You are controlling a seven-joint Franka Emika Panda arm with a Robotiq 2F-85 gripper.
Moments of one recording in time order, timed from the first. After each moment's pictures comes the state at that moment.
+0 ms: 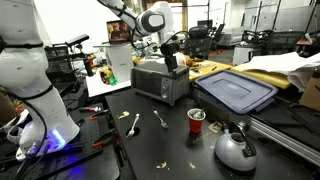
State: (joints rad) arm 0.01 0.19 -0.08 -2.09 -0.15 2.35 0.32
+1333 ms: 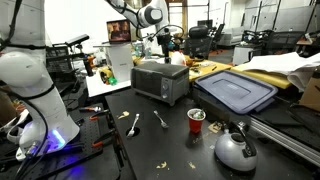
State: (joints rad) arm 0.17 0.34 -0.01 -1.77 -0.10 2.18 0.72
